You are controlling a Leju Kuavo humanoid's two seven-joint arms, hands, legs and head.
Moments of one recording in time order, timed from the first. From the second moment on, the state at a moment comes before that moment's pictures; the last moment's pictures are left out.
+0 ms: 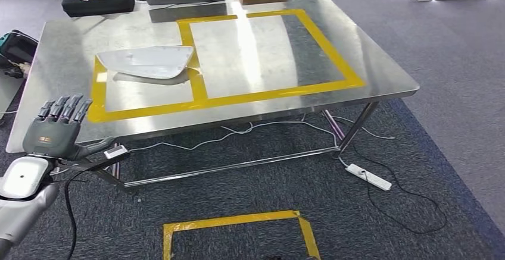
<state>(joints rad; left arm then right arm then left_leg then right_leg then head) -0.35 0.35 -0.21 -0.97 -1.36 0.57 -0.03 -0.11 0.06 1.37 -0.13 -1.09 -0.22 -0.05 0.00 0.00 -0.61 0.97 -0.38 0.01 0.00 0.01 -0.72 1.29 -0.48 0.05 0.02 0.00</state>
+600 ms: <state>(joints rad) -0.38 0.35 -0.21 -0.96 -1.39 0.51 0.01 -0.12 0.06 1.39 -0.13 -1.09 -0.21 -0.06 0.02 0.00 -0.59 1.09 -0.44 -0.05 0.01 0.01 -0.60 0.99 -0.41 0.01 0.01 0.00</state>
